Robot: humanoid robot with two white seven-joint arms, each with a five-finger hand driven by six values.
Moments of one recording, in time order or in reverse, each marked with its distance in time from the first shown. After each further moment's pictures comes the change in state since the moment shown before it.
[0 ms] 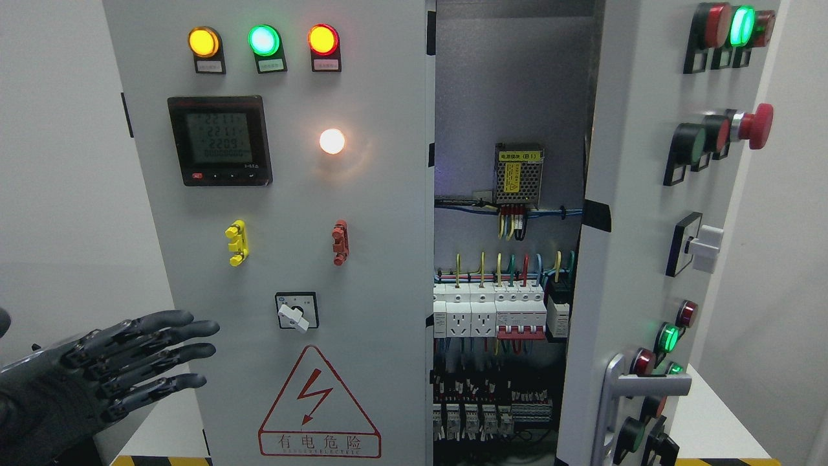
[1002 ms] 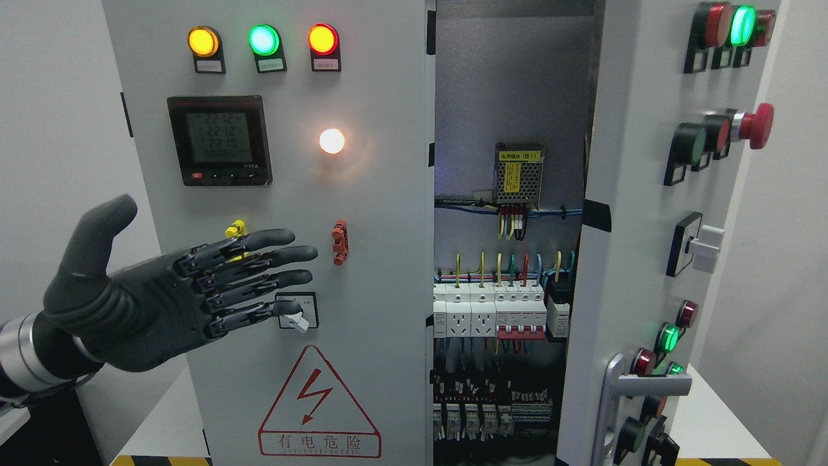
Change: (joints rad) left arm -0.954 -0.116 -0.955 0.140 0.264 -0.007 0.046; right arm 0.000 0.000 0.000 0.000 0.000 0.000 0.000
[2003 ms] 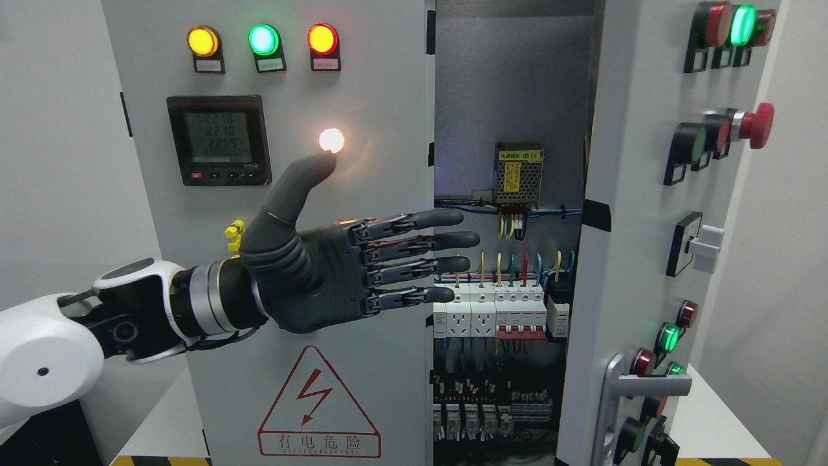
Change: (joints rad) left arm -0.317 -0.367 -0.366 0.132 0.165 0.003 0.022; right arm 0.000 0.000 0.000 0.000 0.000 0.000 0.000
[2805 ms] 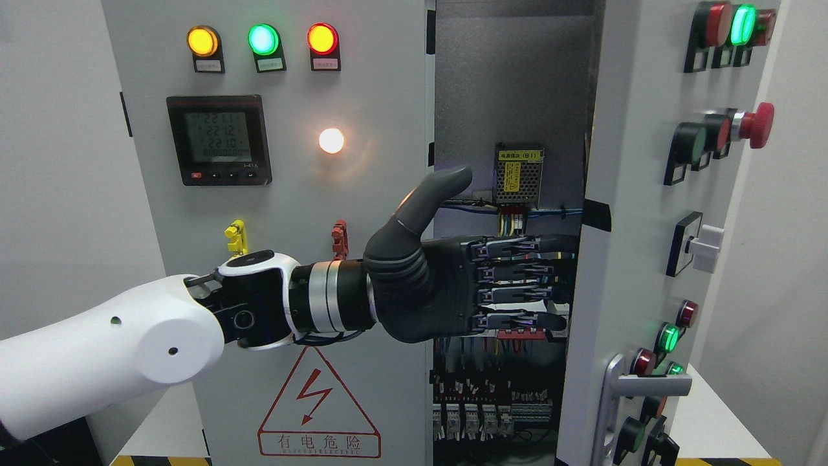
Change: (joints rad) left arm -0.010 -0.227 0.003 0.101 -0.019 0.006 0.025; right arm 0.000 0.000 0.000 0.000 0.000 0.000 0.000
